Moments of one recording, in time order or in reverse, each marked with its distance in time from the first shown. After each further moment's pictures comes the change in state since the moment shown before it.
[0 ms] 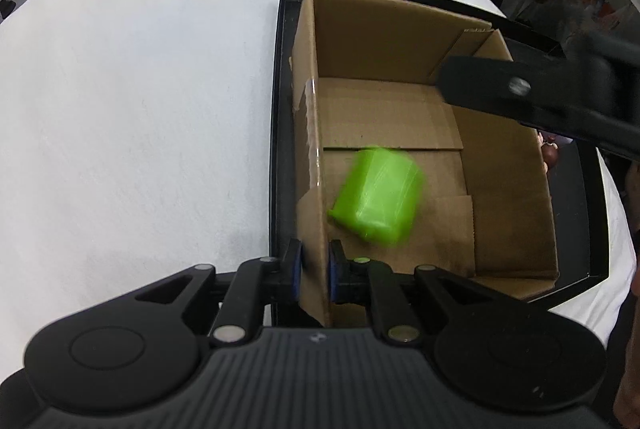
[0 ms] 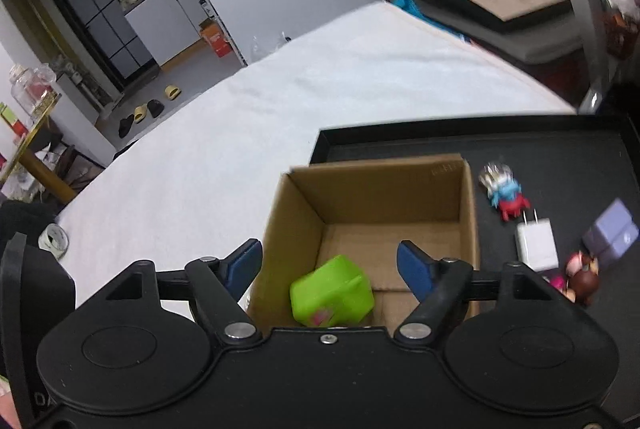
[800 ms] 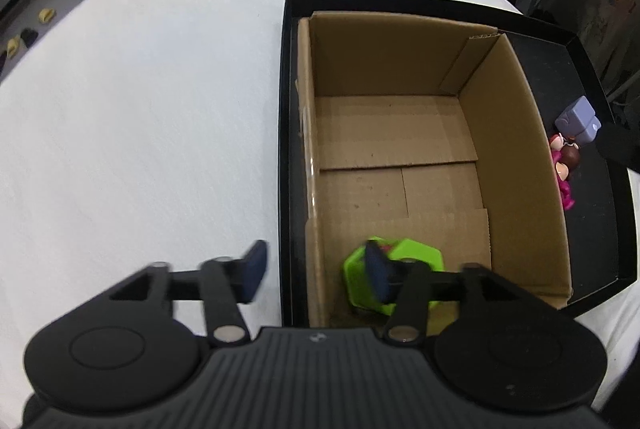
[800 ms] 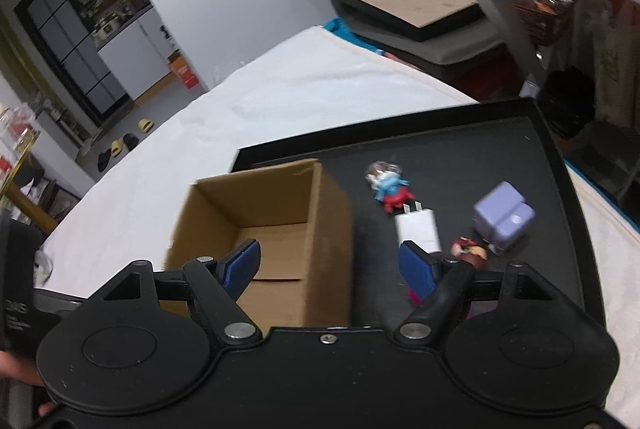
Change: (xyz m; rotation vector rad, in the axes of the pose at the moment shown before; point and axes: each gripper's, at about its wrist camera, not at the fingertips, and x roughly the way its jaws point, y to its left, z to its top) left arm -0.003 -0.026 0.014 0.060 -0.028 0.134; right arm -0.048 -0.094 -0.019 0.064 -0.089 -0.070
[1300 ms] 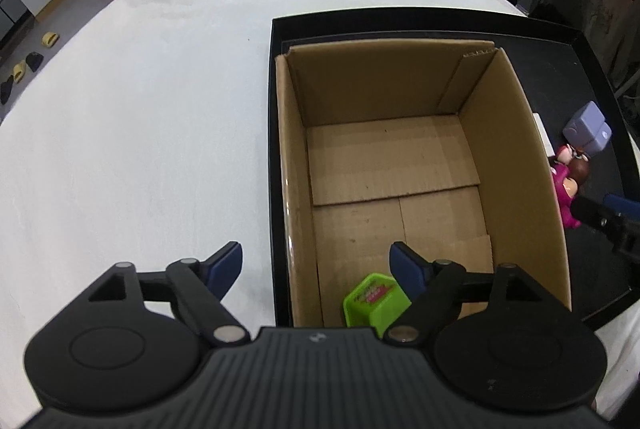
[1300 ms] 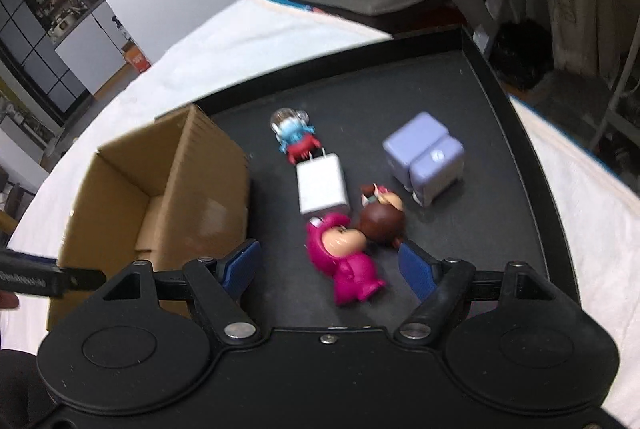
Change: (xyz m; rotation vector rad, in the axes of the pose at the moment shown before) left arm 0.007 -0.018 0.023 0.043 -0.010 0.060; right arm 0.035 -0.062 -0.033 0.038 0.078 -0.083
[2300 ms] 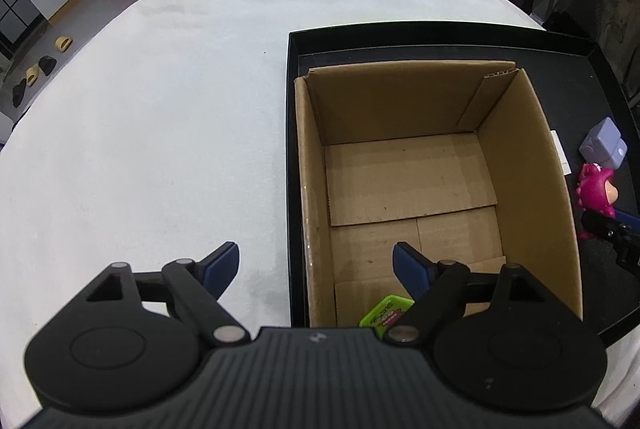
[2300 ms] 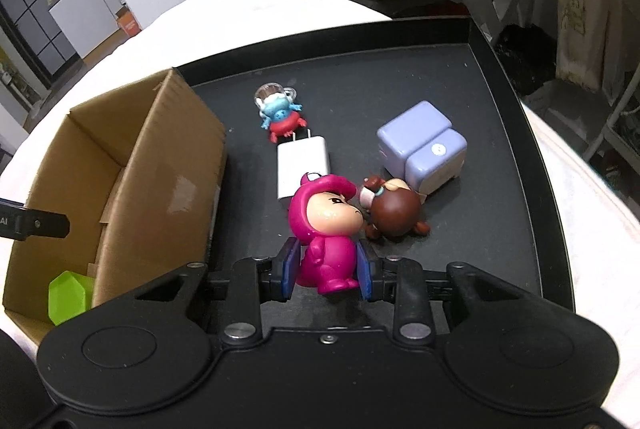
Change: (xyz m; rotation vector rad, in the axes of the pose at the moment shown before) left arm -0.002 0.006 0.010 -0.005 -0.018 0.036; right arm 0.011 0.010 0.001 -0.082 0.024 -0.062
